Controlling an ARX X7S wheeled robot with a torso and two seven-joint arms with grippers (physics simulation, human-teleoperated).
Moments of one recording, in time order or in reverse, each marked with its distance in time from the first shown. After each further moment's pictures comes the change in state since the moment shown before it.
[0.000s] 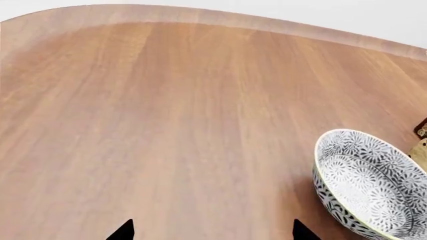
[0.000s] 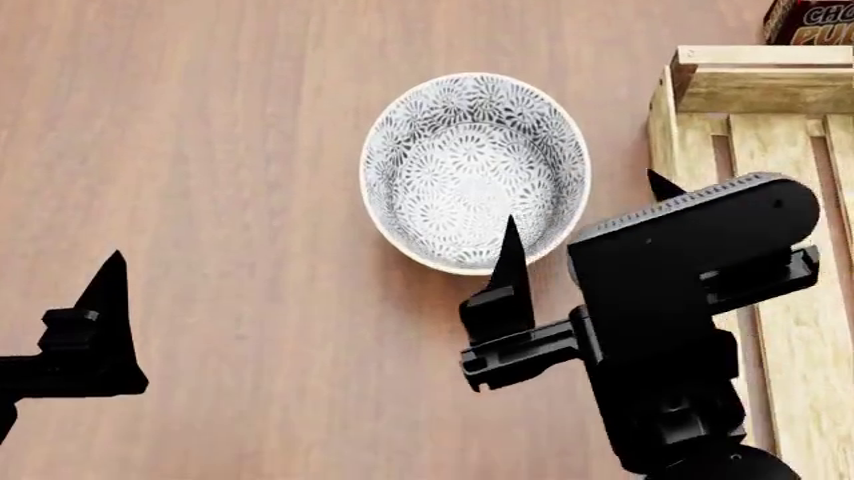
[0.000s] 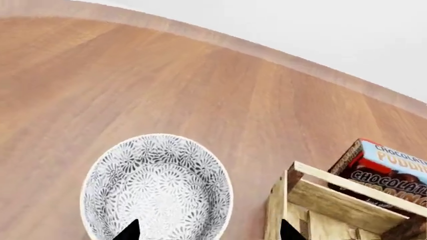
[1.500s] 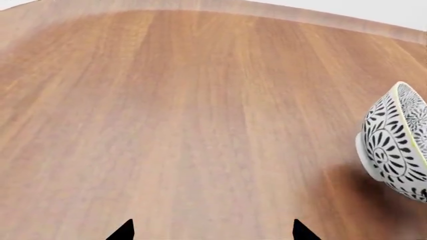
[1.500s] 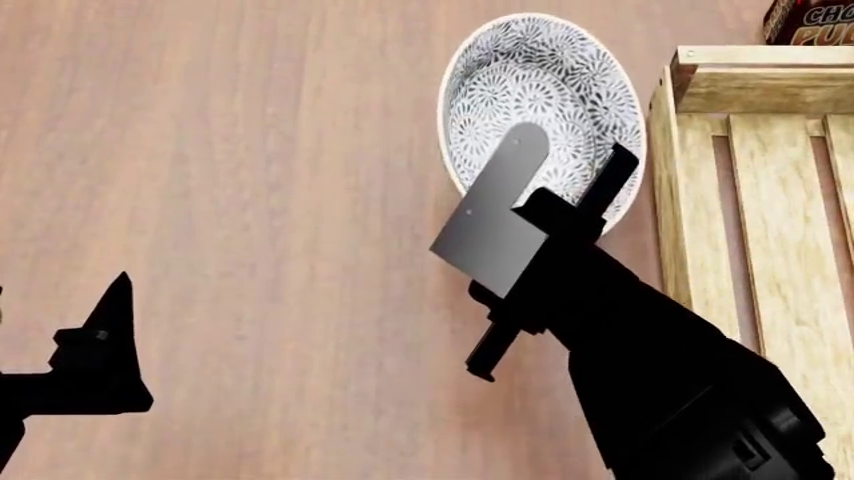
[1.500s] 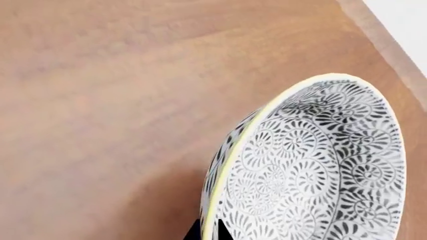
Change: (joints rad) left arm 0.040 -0.030 0.043 -0.031 0.019 0.060 -0.001; right arm 0.421 0.031 -0.659 0.809 -0.344 -0.494 -0.469
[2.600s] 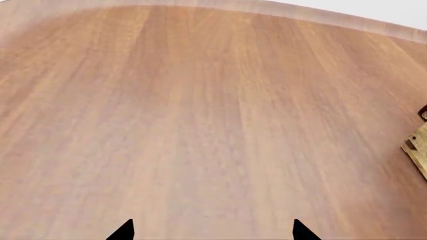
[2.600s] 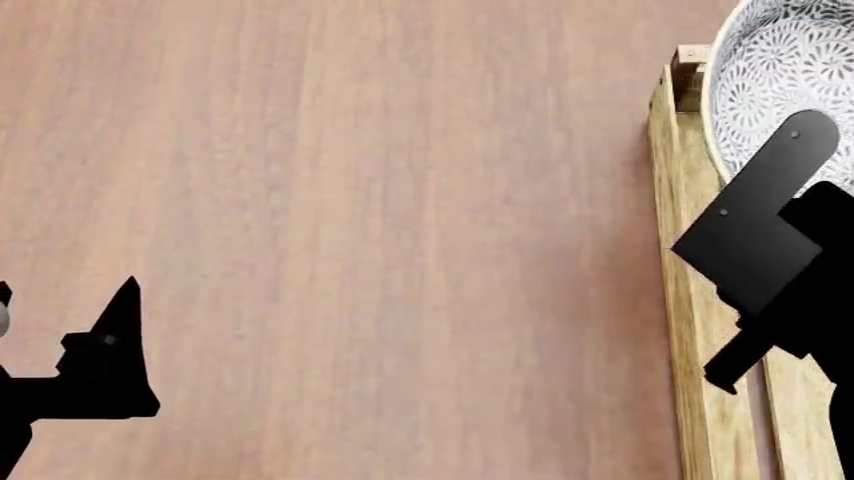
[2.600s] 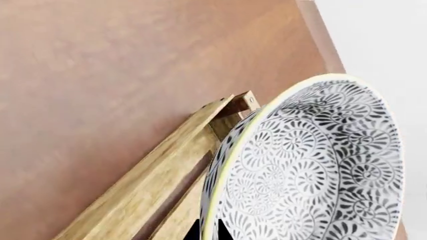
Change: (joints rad) left arm 0.006 -0.009 0.019 -0.008 -0.019 0.019 -0.011; right arm -0.096 0.430 0.157 -0.356 0.009 0.223 0.043
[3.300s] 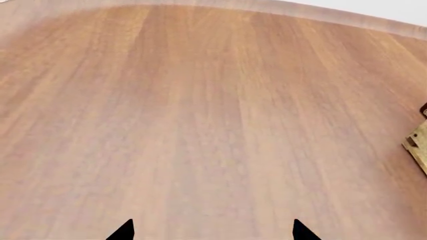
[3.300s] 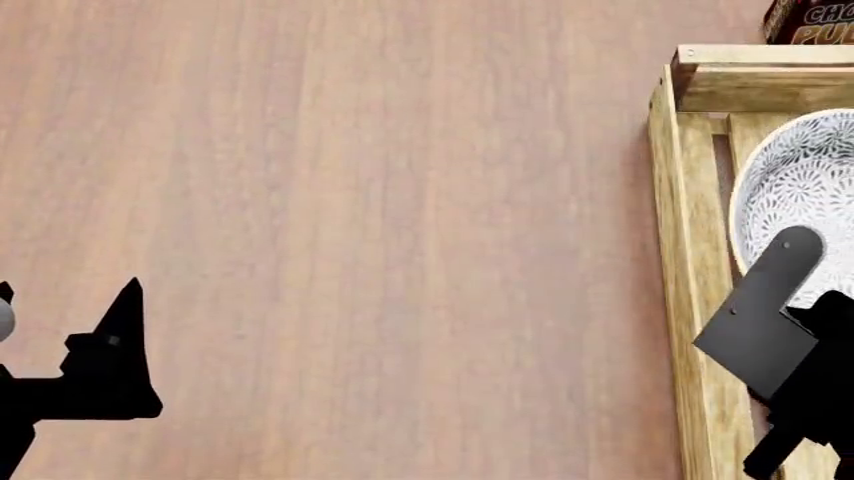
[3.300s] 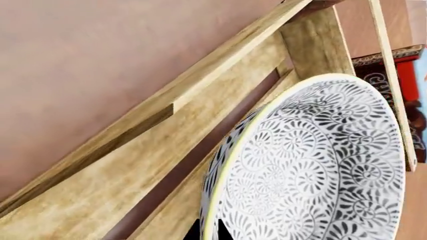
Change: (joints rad) left arm -0.004 -0.010 0.016 0.000 -0.006 0.003 -0.016; right arm -0.106 0.001 -0.094 0.198 -0.051 -0.078 0.006
